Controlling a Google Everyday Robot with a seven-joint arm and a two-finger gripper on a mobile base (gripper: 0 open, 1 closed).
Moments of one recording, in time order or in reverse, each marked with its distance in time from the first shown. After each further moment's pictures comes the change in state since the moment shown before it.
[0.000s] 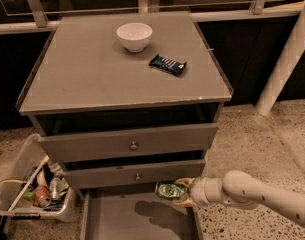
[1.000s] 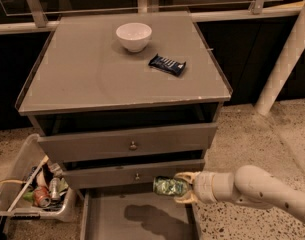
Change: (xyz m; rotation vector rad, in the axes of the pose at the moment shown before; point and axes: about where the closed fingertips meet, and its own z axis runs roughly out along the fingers) arm -0.076 0.003 -0.071 0.039 -0.048 -0.176
